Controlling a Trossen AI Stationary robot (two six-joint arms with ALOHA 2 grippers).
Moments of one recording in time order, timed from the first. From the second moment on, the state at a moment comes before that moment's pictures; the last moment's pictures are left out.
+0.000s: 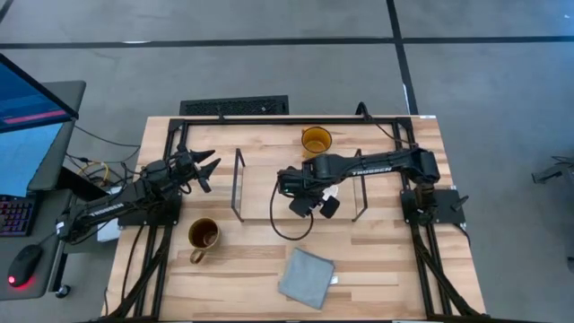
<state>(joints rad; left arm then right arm) 0.41 0.08 0.01 0.06 -0.20 -0.05 0.06 1.97 1.78 -1.20 0.01 -0.95</state>
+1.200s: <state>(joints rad) 0.41 0.08 0.01 0.06 -0.20 -0.05 0.07 1.97 1.75 -1.41 0.01 -0.95</state>
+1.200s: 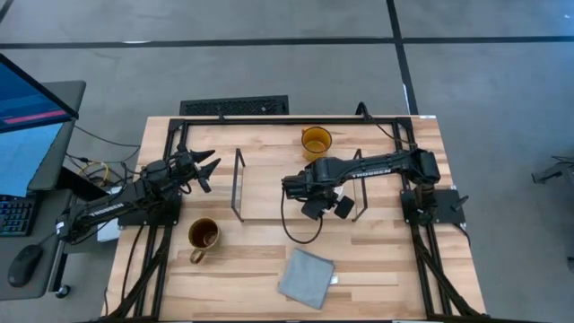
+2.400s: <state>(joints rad) 0.41 0.08 0.01 0.06 -0.20 -0.05 -0.06 1.97 2.10 -1.18 0.00 -0.46</state>
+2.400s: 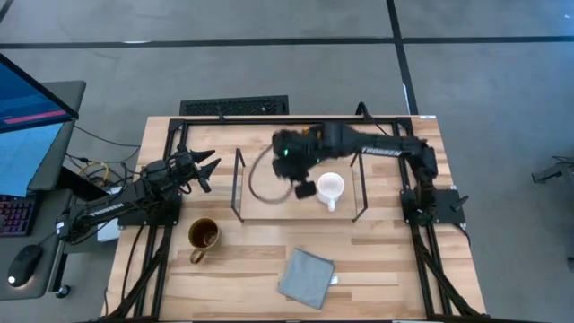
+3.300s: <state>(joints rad) 0.41 0.08 0.01 0.06 -0.20 -0.05 -0.53 1.97 2.19 -1.34 -0.11 0.52</state>
